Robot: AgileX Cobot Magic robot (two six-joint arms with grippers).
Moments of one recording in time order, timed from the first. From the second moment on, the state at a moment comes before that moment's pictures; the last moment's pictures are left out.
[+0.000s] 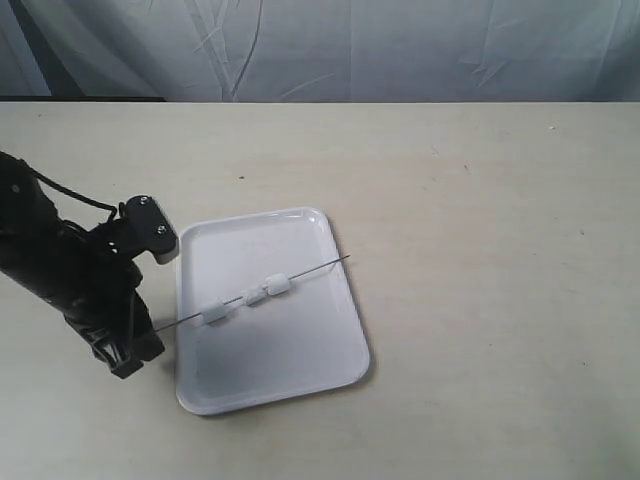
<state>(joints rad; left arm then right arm) -0.27 1.70 -0.73 -0.45 0.53 1.10 -0.06 0.00 0.00 0.15 0.32 -0.11</state>
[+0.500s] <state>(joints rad) -0.30 1.74 -0.74 -0.37 0.55 1.10 -0.06 0.00 0.00 0.11 0.24 -0.12</state>
